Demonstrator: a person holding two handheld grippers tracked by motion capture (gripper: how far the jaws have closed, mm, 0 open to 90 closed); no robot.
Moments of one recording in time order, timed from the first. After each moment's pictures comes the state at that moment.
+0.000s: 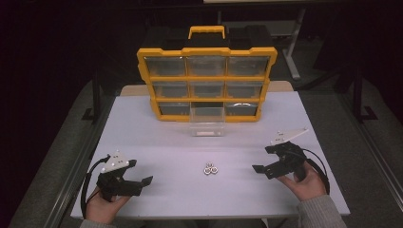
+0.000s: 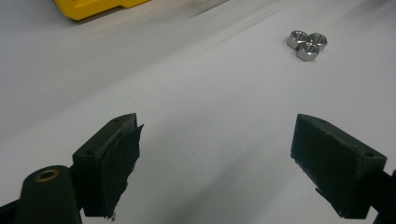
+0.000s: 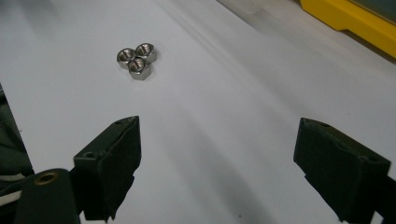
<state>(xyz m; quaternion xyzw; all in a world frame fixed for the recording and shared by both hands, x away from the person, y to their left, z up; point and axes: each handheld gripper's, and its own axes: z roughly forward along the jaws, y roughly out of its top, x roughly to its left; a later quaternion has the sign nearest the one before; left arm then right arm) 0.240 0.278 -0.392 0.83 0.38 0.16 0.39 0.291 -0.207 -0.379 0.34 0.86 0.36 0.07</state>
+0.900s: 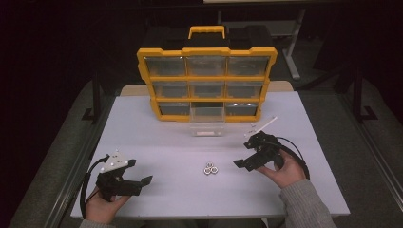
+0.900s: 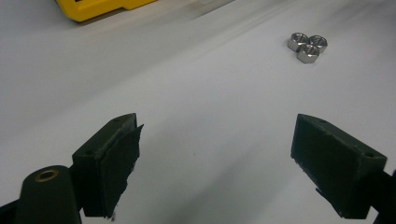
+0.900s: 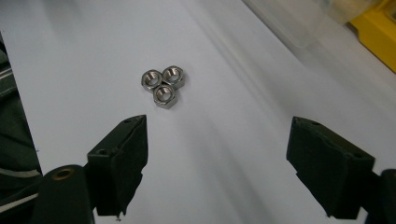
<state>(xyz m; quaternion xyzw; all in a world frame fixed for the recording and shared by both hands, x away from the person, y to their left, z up) 0.240 0.280 -0.391 0.83 0.37 0.16 0.39 0.318 -0.148 -0.367 0.29 0.90 0.32 0.04</state>
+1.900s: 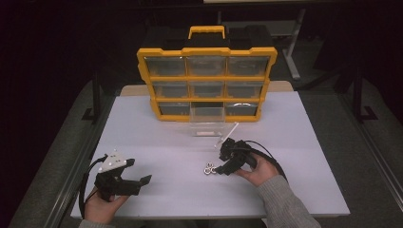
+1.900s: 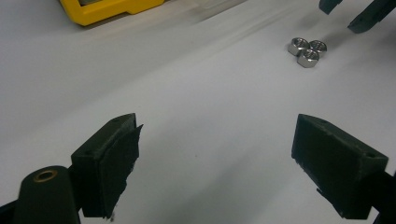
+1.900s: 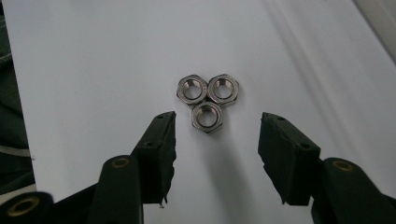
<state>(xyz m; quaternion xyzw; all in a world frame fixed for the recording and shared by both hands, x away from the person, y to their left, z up) 0.239 0.282 -0.389 0.82 0.38 0.17 0.40 0.331 -0.081 -0.398 0.20 0.94 0.26 0.01</state>
